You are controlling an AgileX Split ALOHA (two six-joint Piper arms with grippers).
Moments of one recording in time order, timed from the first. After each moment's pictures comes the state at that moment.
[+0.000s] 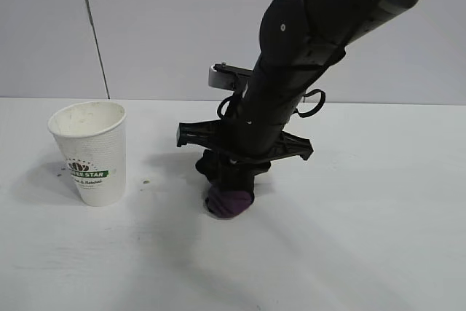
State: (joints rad) left arm -0.05 0.08 -0.48 0.01 1.13 0.05; right arm 0.55 2.13 -1.40 0.12 0.56 0.20
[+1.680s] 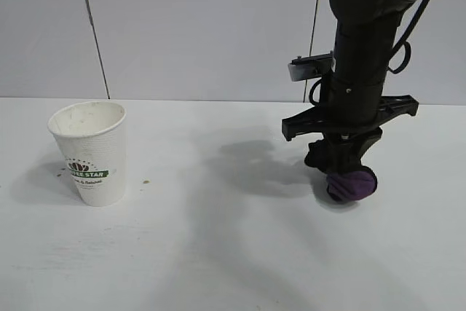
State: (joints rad) left arm -0.05 0.08 -0.48 0.01 1.13 0.05; right arm 0.35 2.07 -1.43 -0.10 0.87 0.16
